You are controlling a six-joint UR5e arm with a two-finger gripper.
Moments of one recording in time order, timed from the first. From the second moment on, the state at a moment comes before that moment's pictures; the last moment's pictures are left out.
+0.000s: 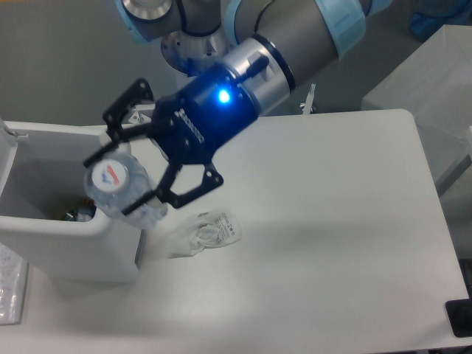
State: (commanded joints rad) arm 2.49 -1.83 -1.32 -0.99 0.17 0.58
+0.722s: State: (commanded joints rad) arm 2.39 -1.74 -1.54 -0.92 0.16 0.60
